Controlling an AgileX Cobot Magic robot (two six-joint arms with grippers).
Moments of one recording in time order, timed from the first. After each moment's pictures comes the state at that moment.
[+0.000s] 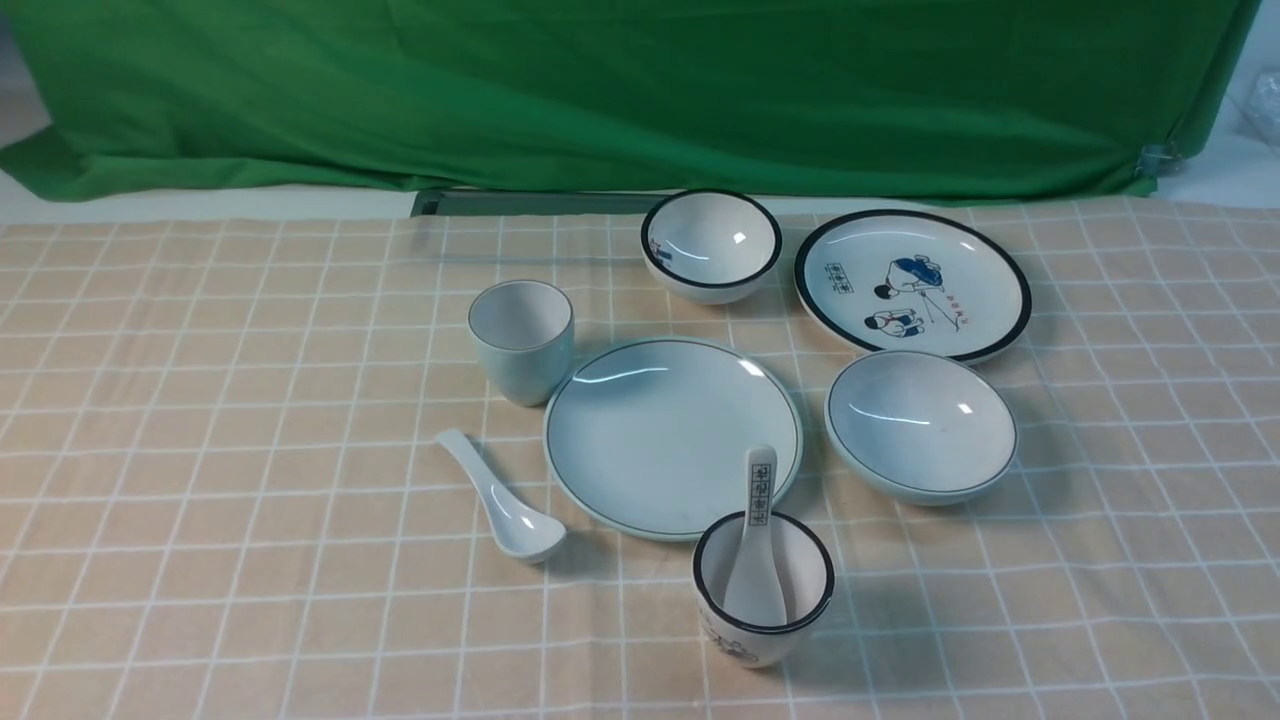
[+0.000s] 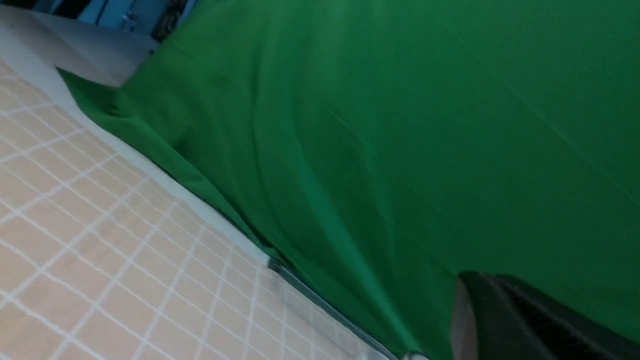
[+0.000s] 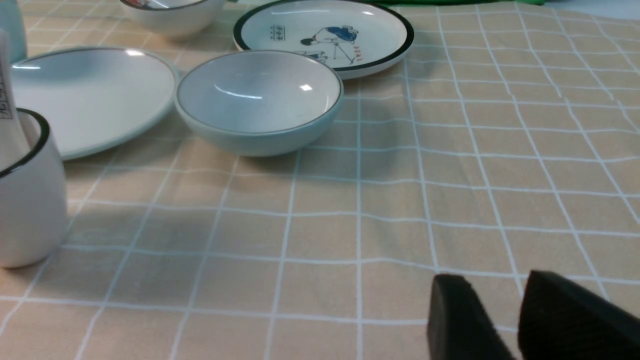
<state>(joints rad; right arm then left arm) 0.09 0.00 0.01 0.05 0.25 -0.04 0.05 0.00 -0.07 -0.74 0.02 0.03</state>
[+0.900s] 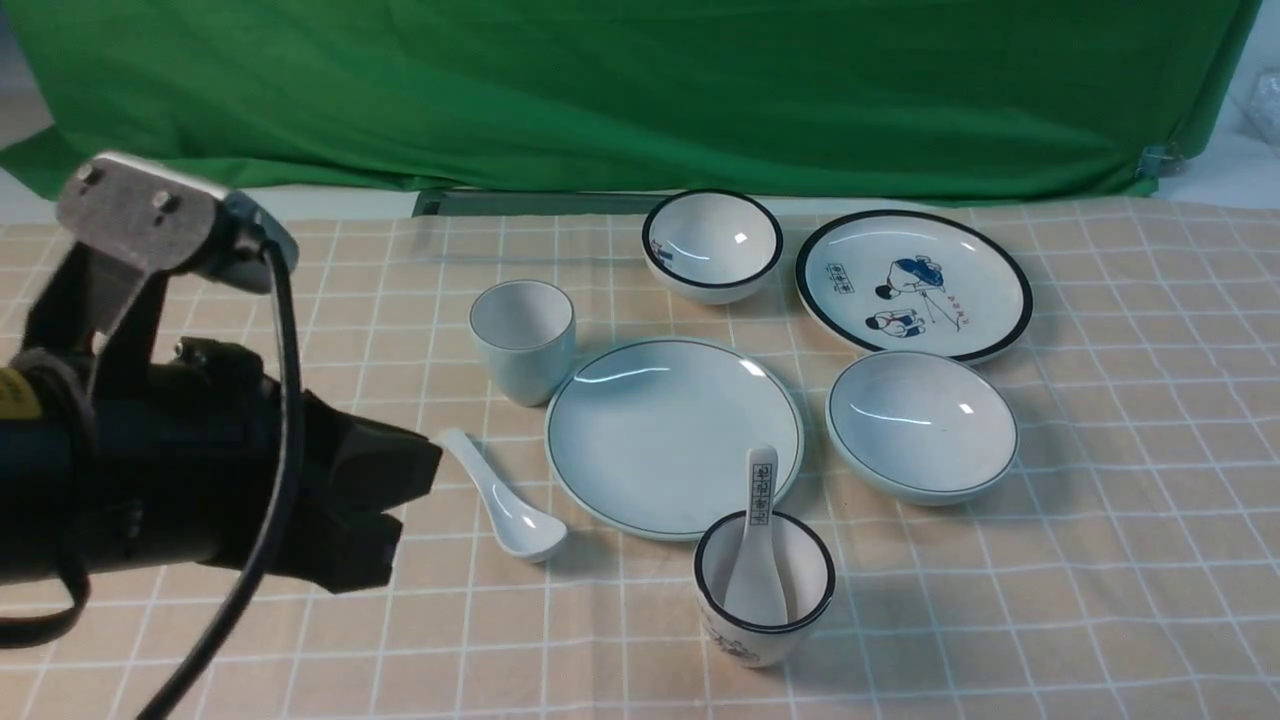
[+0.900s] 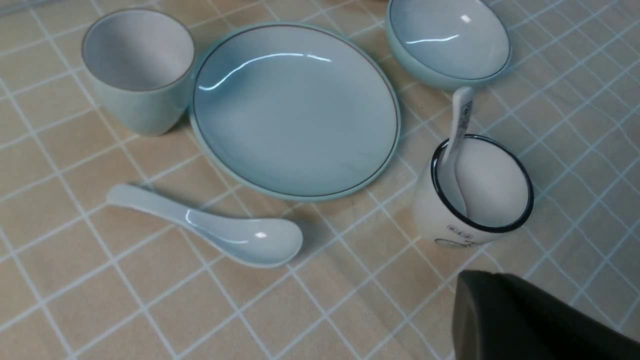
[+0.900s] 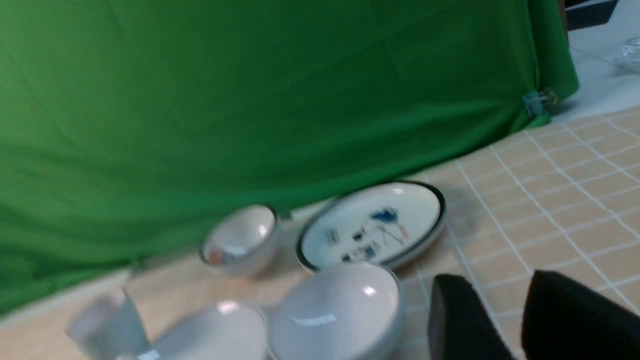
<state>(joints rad) 0.09 0.00 0.01 0.09 -0.11 0.35 -0.39 0.95 -0.77 -0.52 0.64 0.45</state>
